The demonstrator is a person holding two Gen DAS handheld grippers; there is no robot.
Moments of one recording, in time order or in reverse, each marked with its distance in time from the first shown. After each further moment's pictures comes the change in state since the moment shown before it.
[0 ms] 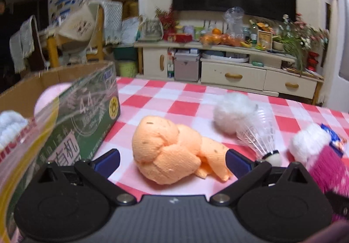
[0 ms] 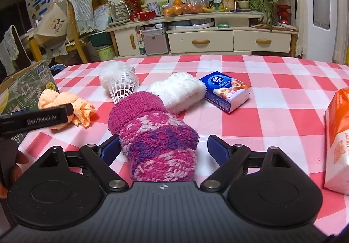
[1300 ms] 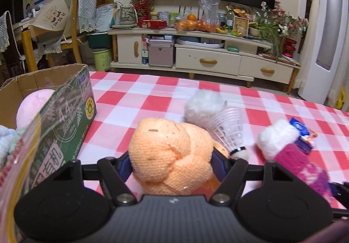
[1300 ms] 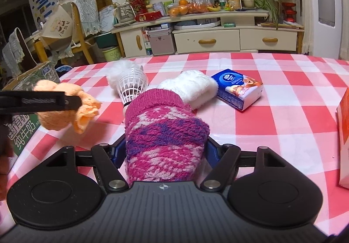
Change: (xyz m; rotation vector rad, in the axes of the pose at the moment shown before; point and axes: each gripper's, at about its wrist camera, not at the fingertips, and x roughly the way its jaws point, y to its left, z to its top) left arm 0.001 -0.001 0.023 0.000 0.104 -0.131; right arm 0.007 0.003 -0.001 0.002 -0.008 0.032
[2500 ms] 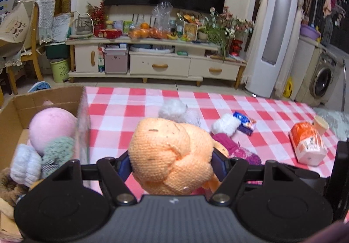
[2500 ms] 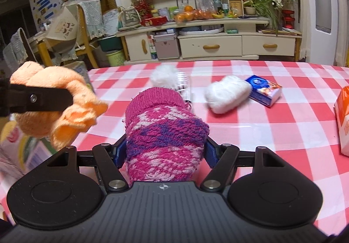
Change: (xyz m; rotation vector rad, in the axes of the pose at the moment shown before) left arm -0.097 0.062 0.008 0.116 0.017 -0.320; right arm -0.028 0.059 0.001 -0.001 -0.021 -0.009
